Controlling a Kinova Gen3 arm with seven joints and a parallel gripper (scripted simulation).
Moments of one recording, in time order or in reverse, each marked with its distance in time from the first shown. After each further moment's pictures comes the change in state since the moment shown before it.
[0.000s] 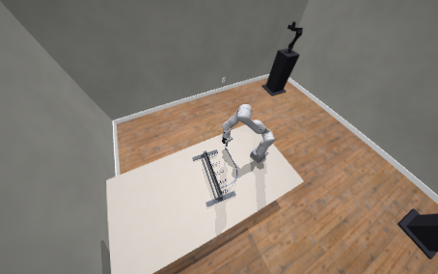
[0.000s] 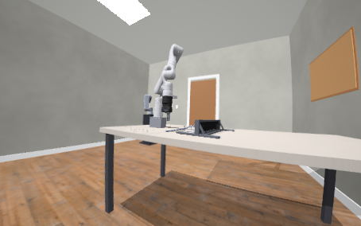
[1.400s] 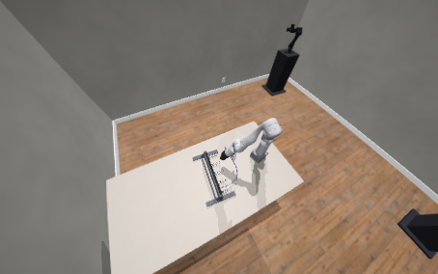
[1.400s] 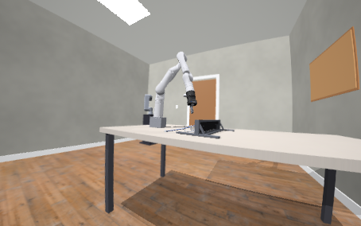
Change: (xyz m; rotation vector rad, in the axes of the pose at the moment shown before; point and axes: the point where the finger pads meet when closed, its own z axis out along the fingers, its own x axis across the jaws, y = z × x) arm 0.131 -0.150 -0.072 -0.381 0.184 -0.787
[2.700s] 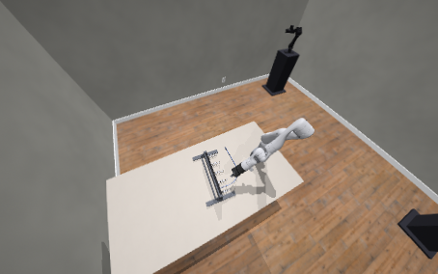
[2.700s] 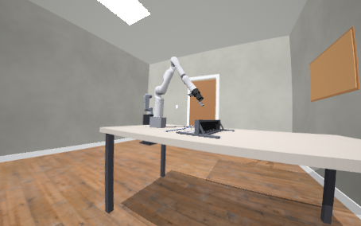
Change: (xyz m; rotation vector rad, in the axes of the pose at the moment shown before) arm 0.158 -0.085 -0.120 -0.257 0.326 -0.527
